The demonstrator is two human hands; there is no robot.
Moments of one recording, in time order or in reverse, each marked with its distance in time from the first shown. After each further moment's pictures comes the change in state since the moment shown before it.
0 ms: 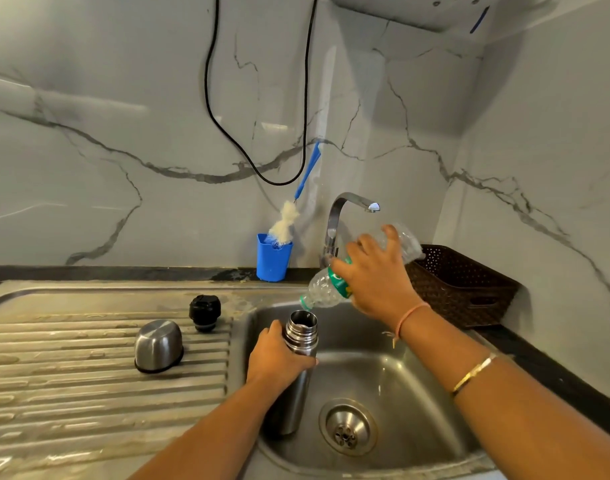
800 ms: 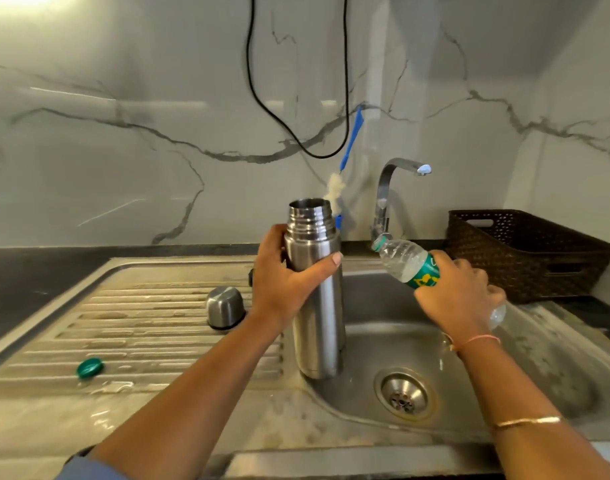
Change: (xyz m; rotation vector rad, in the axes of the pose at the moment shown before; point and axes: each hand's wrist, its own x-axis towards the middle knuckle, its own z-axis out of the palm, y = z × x) left_hand -0.052 0.063 -0.103 -0.386 0.341 0.440; right_hand -0.059 -0.022 0.032 0.724 -0.283 0.785
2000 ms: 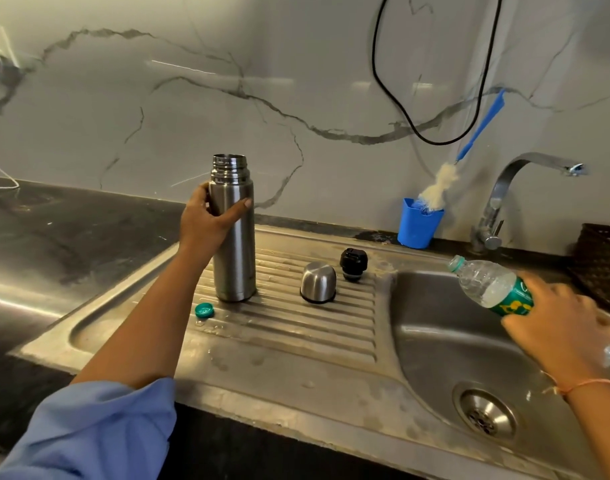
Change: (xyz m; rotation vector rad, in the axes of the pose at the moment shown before) left_hand 0.049 -0.069 -0.231 0.342 0.340 -0.198; right_hand -0.023 -0.027 0.019 -0.058 -0.079 -0.156
